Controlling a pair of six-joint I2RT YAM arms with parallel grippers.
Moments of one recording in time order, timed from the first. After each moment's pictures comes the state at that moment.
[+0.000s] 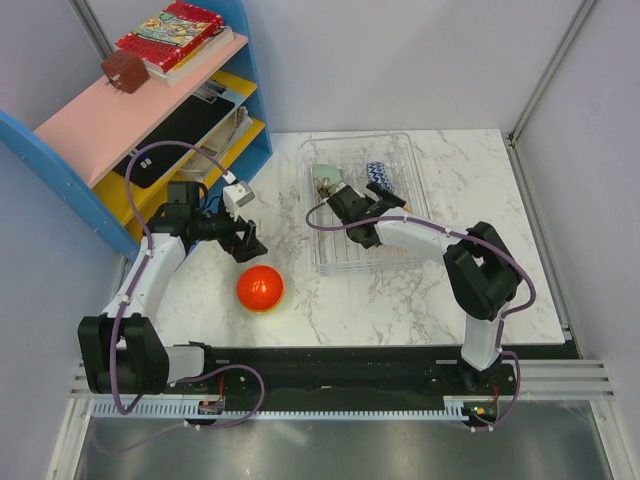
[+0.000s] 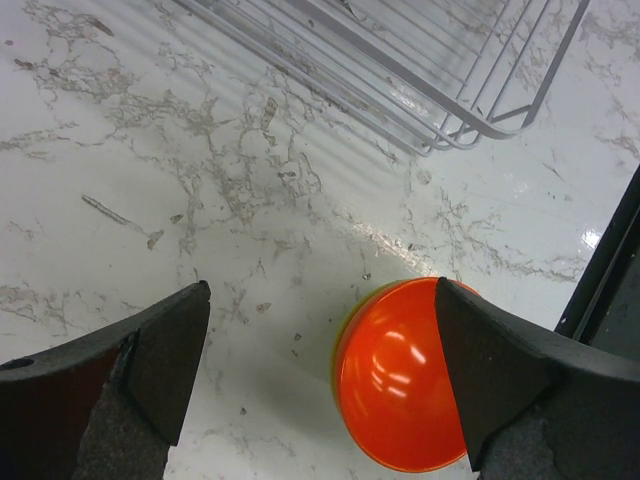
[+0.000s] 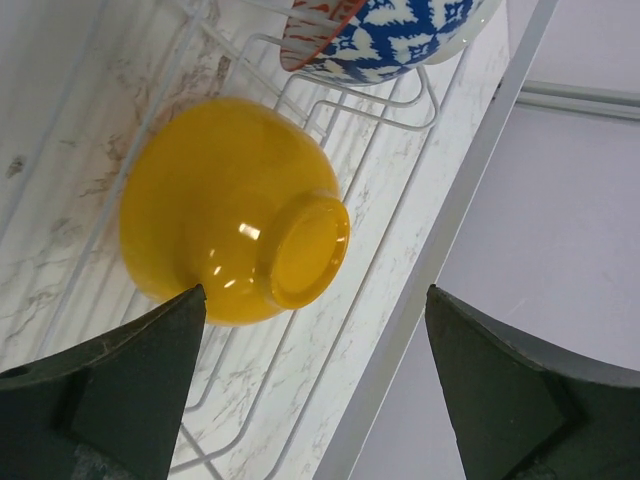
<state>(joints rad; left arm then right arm) -0.01 1.27 0.97 -0.60 0.81 0.56 0.72 1.88 1.35 -0.53 0.83 -0.38</state>
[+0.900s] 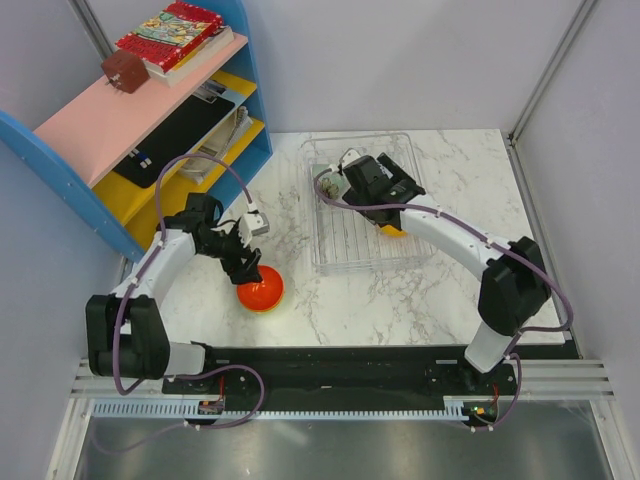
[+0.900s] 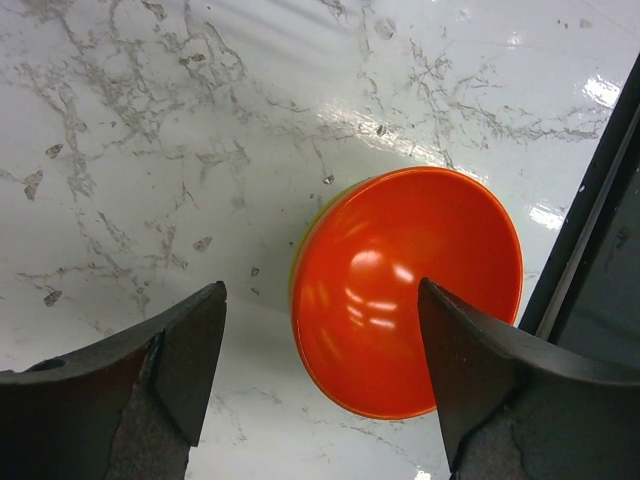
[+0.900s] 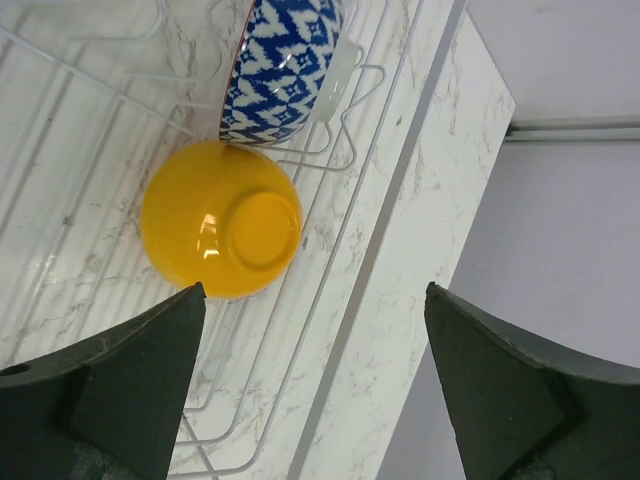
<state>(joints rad) -0.07 1.34 0.93 -0.84 0.72 0.91 0.66 1.75 1.44 -0.56 0.68 -0.36</state>
